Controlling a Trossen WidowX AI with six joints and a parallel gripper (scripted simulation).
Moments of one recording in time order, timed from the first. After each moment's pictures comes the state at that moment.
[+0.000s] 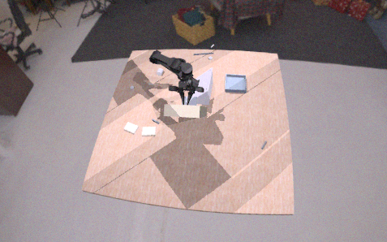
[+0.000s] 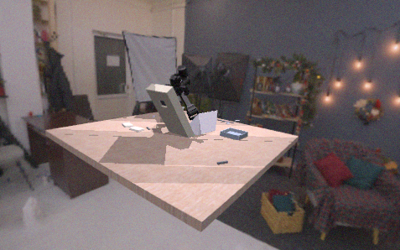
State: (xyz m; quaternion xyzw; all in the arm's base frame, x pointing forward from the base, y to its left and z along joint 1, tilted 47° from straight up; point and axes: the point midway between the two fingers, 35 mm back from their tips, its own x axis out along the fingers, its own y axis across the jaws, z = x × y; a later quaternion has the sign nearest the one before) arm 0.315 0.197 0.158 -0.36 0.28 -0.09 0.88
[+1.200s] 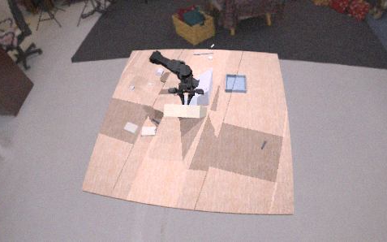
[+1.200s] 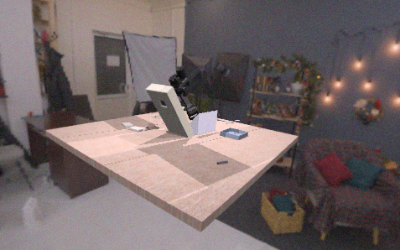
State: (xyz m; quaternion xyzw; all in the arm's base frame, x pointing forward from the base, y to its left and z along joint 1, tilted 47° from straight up) arm 0.326 0.193 0.153 -0.36 0.28 -0.09 0.89
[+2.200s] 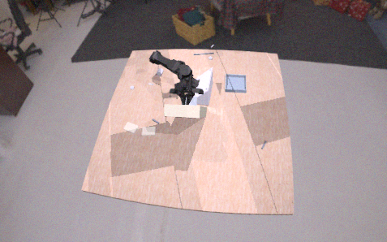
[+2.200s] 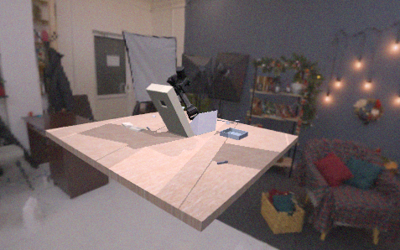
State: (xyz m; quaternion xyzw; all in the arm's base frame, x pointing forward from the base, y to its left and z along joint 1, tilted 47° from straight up) arm 0.326 0.193 0.152 -0.22 0.26 -0.13 0.93
